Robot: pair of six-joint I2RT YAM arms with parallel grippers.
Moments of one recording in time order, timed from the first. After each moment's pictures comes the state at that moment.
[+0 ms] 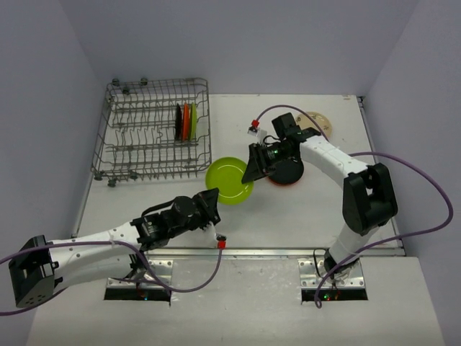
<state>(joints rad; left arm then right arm) -0.99 0.87 0.39 0.02 -0.15 1.72 0.39 1.73 1.24 -0.63 -0.89 0.14</state>
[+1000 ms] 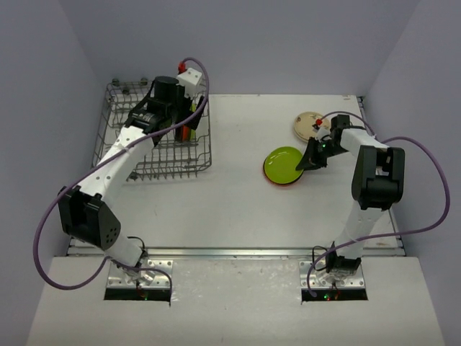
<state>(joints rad) -0.33 1.53 1.51 -0.46 -0.16 0.24 -0.12 1.95 1.28 -0.68 -0.61 0.07</state>
